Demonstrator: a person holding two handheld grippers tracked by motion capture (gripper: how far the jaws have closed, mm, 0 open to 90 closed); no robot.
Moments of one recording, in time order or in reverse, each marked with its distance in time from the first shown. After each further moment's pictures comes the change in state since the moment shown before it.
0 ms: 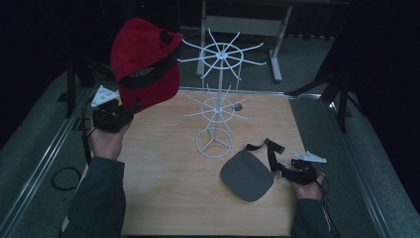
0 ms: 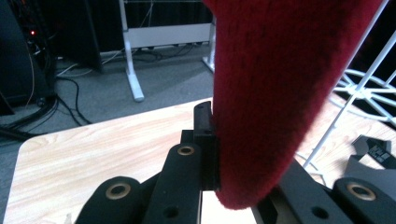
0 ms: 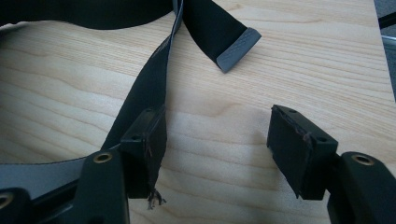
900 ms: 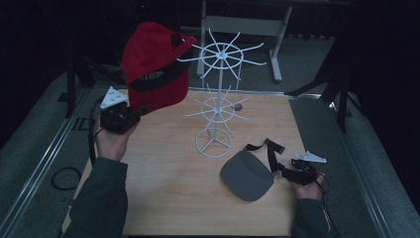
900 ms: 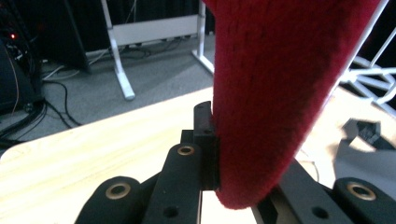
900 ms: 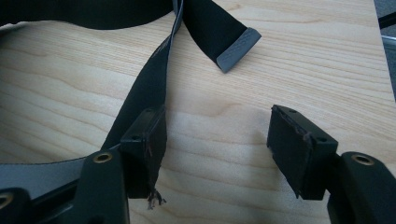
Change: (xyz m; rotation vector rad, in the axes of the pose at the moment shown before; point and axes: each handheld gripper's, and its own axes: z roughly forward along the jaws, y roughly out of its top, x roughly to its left) left arm -0.011 -0.004 0.010 0.036 -0.041 0.063; right arm 0.000 0.000 0.000 0.000 0.000 0.000
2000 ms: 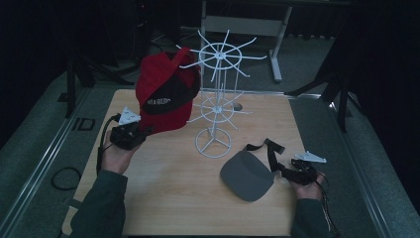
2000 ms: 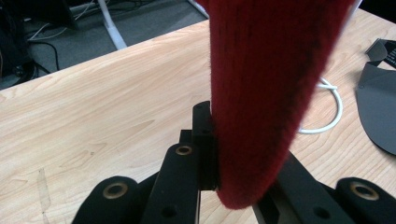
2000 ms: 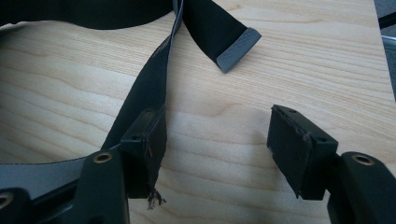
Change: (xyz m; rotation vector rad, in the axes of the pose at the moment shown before) left arm -0.003 -0.054 0.026 0.196 -0.012 0.065; right arm 0.000 0.000 0.000 0.000 0.000 0.002
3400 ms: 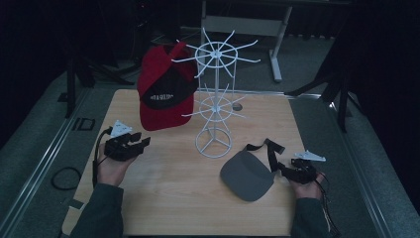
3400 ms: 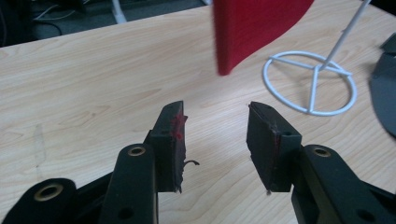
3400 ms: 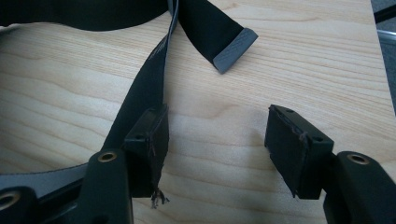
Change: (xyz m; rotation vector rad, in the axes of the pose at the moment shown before) left arm 0.006 -0.044 -0.001 -0.004 0.030 -0.088; right arm 0.001 0.004 0.001 0.020 -0.019 0.015
